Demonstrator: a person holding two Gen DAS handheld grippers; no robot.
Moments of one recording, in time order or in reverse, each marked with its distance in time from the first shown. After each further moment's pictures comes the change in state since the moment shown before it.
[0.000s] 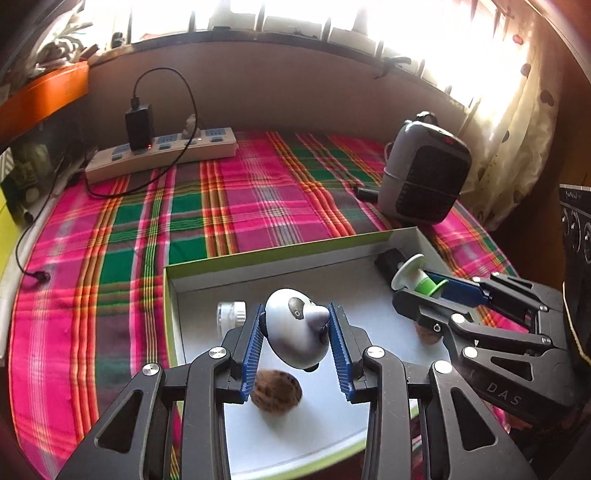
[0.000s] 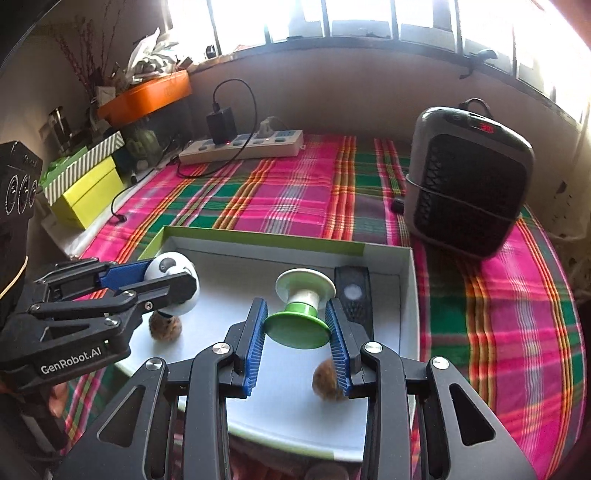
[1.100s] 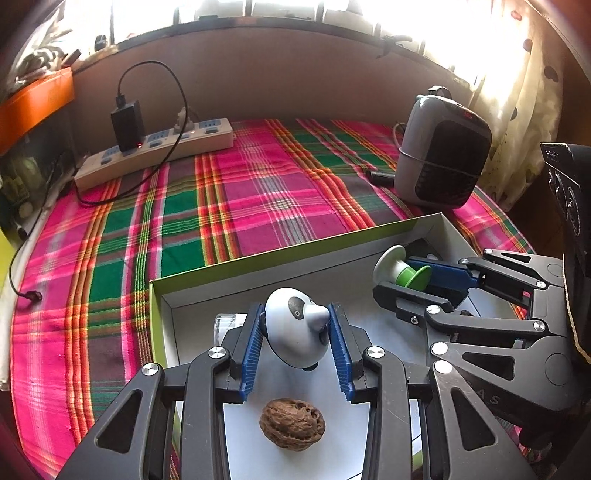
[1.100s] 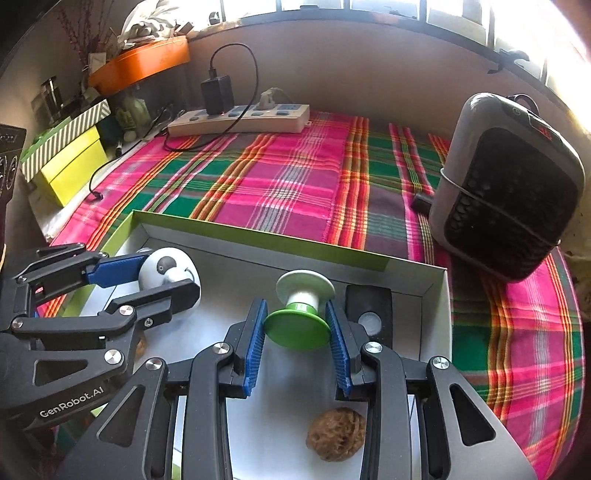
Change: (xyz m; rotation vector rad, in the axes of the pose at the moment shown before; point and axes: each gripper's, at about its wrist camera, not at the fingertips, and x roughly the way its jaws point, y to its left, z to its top) left arm 0.028 0.000 0.004 0.058 0.032 0.040; right arm 0.044 0.002 0.016 -0.072 0.089 -0.032
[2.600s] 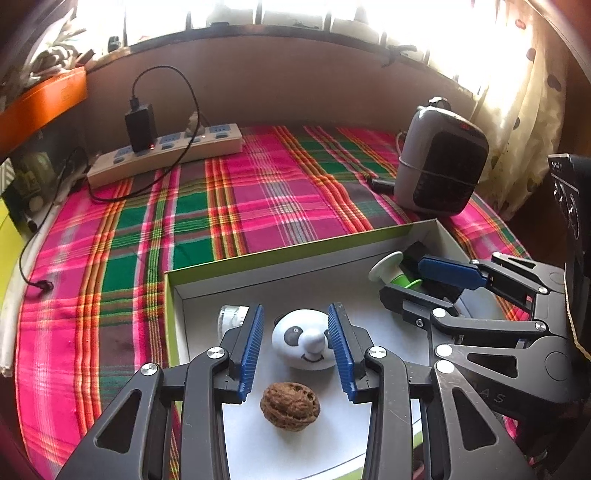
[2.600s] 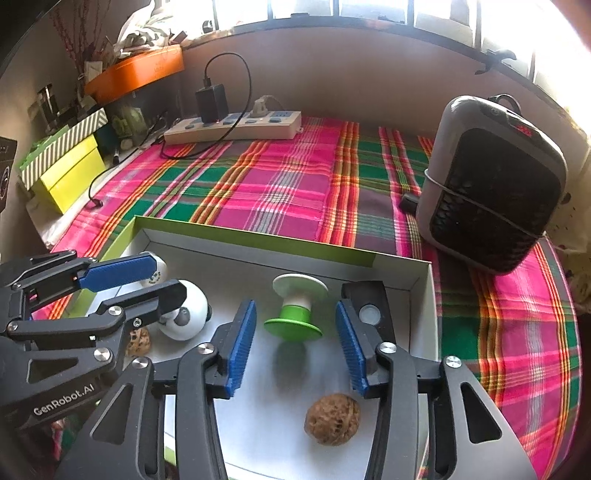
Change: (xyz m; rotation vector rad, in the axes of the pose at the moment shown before) left arm -0.017 0.001 -0.006 -0.029 -0.030 0.011; right arm -0.014 -0.002 -0.006 0.031 -0.029 -0.018
